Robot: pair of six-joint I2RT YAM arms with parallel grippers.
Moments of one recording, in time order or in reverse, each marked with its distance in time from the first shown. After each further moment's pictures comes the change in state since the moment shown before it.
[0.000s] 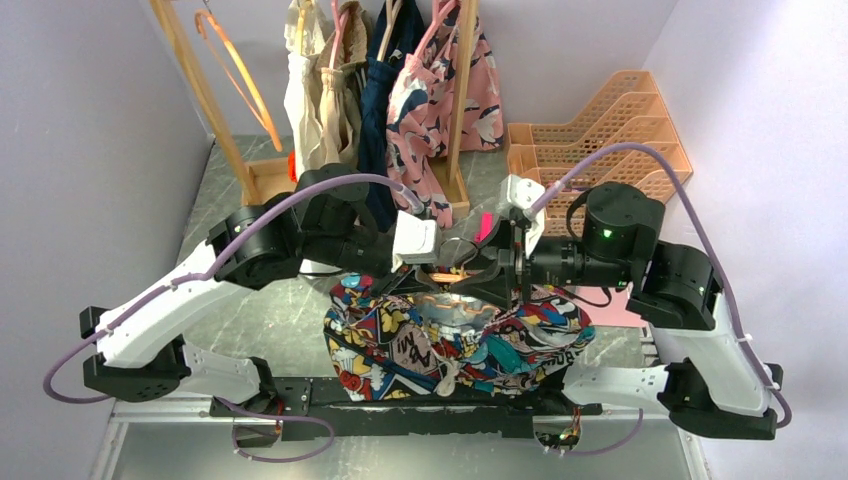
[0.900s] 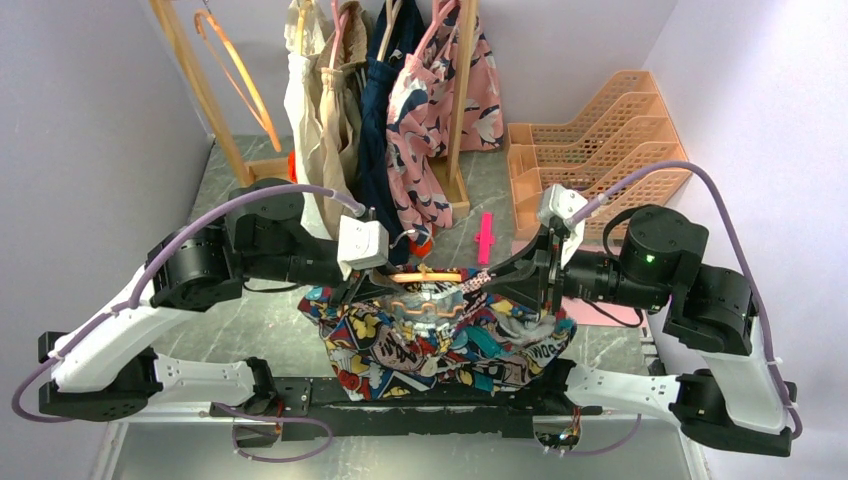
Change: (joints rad) left arm 0.004 -0.197 -0.111 -0.013 -0.115 -0.080; right arm 0.000 -0.117 -0.030 -0.080 0.168 0.056
